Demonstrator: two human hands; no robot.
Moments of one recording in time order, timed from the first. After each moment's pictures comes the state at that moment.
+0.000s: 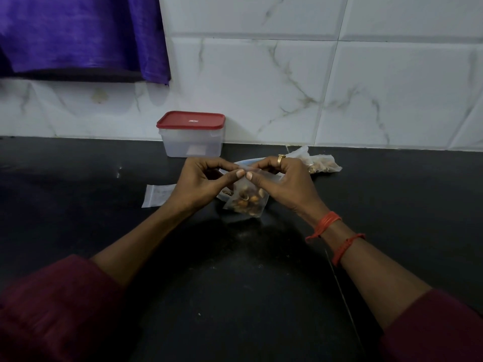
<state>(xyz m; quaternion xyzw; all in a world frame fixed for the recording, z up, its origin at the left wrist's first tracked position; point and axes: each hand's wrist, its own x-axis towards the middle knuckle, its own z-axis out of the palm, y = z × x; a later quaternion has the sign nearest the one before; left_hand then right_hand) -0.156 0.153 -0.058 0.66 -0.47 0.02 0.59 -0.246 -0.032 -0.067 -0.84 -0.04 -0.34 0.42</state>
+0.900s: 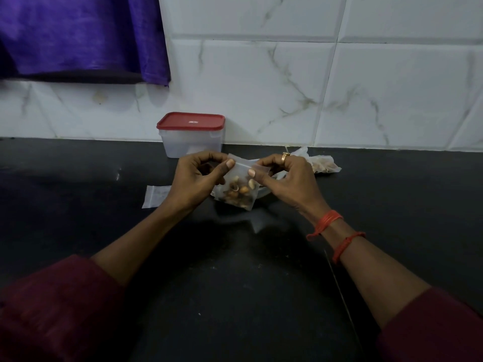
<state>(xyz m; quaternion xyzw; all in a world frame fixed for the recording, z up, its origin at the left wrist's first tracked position) -0.150 0.158 -0.058 0.68 -0.41 0.06 0.61 -0.248 -0.035 -0.061 -0.84 -0.04 -0.36 0.40</state>
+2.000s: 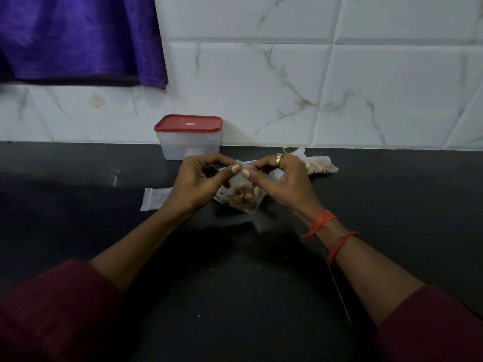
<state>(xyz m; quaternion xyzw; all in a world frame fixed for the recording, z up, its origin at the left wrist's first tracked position) -0.156 0.154 -0.054 0.68 -0.46 0.05 0.58 -0.240 -0.032 -0.064 -0.83 -0.06 -0.39 0.38</state>
